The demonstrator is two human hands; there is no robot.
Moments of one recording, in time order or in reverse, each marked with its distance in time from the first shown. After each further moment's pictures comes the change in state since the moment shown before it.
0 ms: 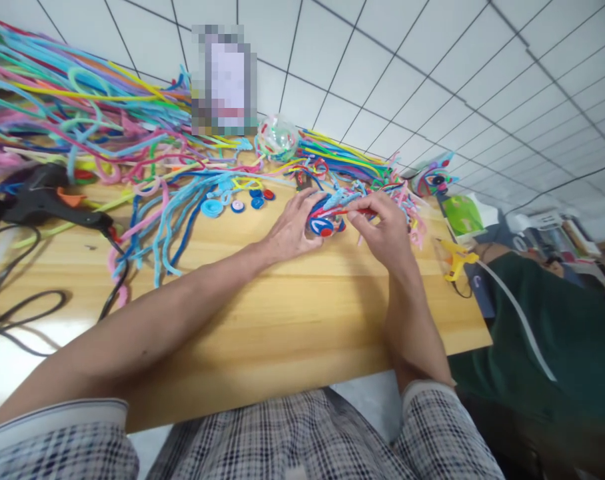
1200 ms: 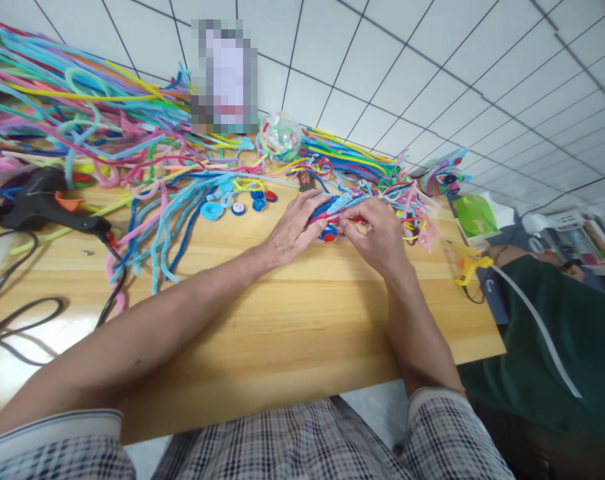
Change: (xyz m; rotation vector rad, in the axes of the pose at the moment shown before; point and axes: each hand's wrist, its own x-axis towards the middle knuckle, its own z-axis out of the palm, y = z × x) left_hand 0.000 0.011 -0.017 -0.079 -0.061 -0.062; right_hand -0.003 0.008 0.022 -0.171 -0.032 -0.071
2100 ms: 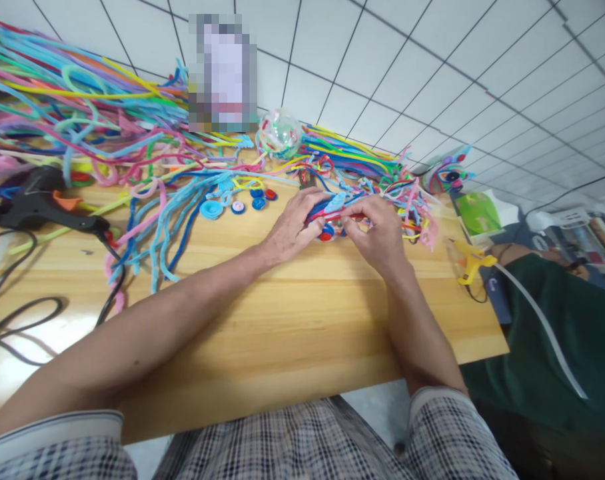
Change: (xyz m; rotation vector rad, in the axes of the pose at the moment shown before) left_hand 0.004 -0.005 0.002 -0.013 0.048 0.031; right_hand 0.000 0.001 0.006 0.060 0.065 0.007
